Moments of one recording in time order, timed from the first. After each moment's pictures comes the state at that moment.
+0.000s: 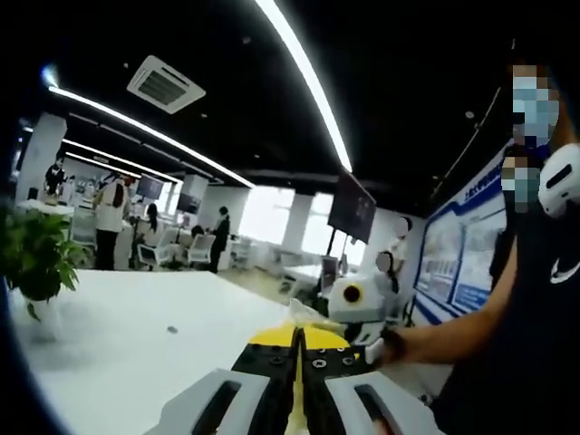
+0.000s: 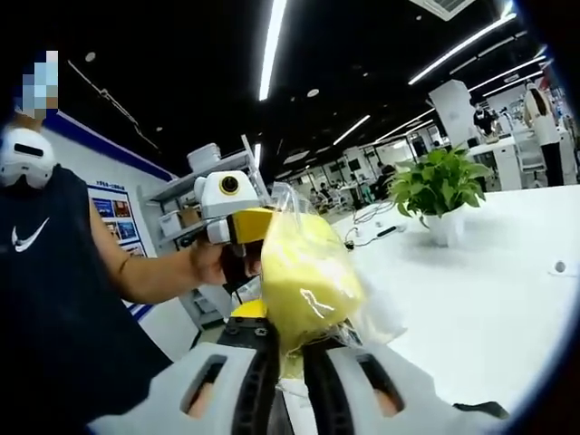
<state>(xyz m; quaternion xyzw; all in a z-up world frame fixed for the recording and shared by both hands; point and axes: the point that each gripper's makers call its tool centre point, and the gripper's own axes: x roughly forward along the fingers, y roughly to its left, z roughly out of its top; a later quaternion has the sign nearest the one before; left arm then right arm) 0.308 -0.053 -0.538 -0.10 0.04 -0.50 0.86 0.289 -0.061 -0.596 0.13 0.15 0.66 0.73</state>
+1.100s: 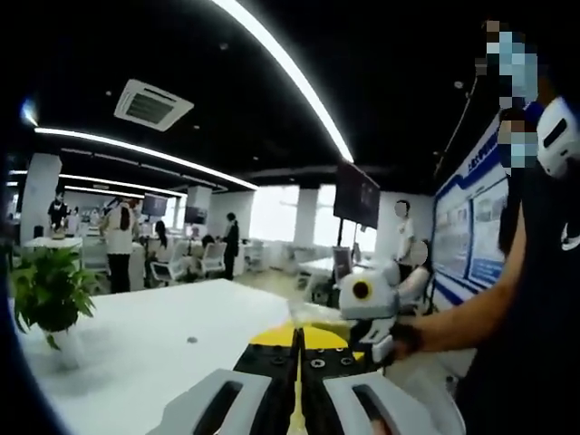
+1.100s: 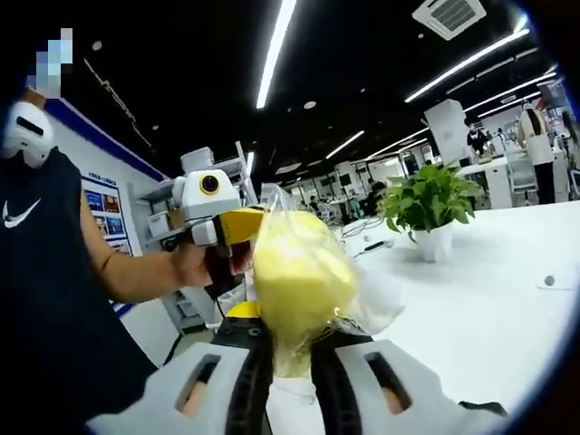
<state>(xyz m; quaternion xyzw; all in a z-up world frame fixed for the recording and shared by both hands) 0.303 -0.054 -0.531 -0.06 0.03 -0.49 0.87 0.293 -0.064 -0.593 0.11 0.09 0.64 0.76</state>
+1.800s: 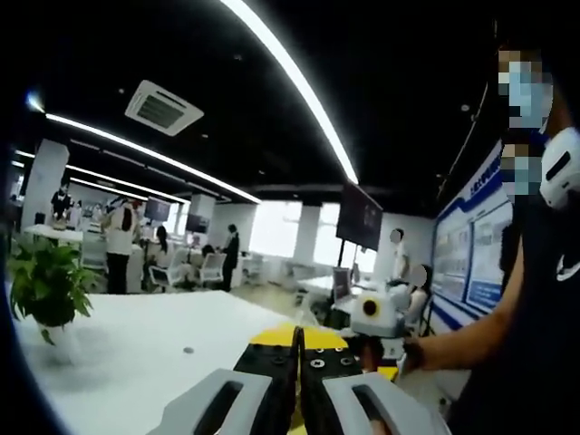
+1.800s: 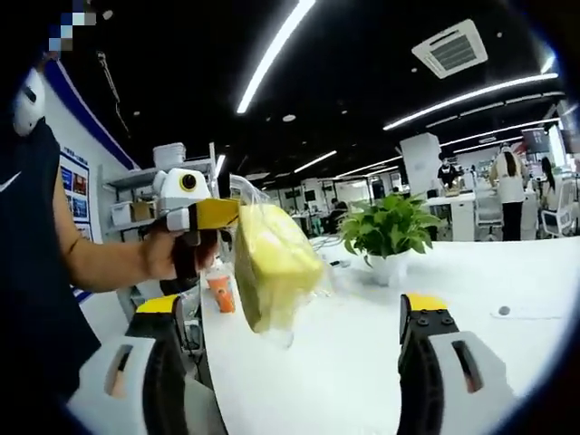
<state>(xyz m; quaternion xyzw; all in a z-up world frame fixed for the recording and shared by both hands) 0.314 -0.041 -0.510 -0.11 0.00 -0.48 0.87 0.325 -0.094 -0.592 0.07 0.06 0.55 0.83</state>
